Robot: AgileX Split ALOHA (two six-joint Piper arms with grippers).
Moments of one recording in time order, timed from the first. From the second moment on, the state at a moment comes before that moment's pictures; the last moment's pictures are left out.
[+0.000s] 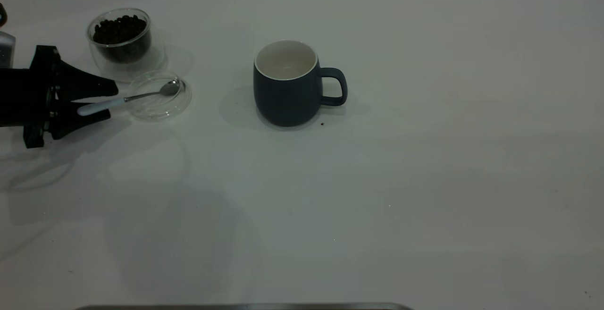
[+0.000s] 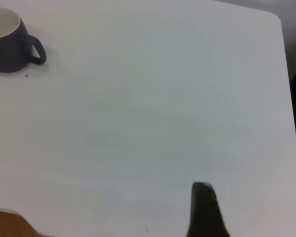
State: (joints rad) left arm 0.36 2.51 -1.01 -1.79 0.88 1.60; right arm -0.03 -0.02 -0.49 0.11 1.16 -0.23
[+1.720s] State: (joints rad) left arm 0.39 2.13 -1.05 -1.52 0.91 1.28; right arm -0.03 -0.02 -0.49 0.11 1.16 -0.23
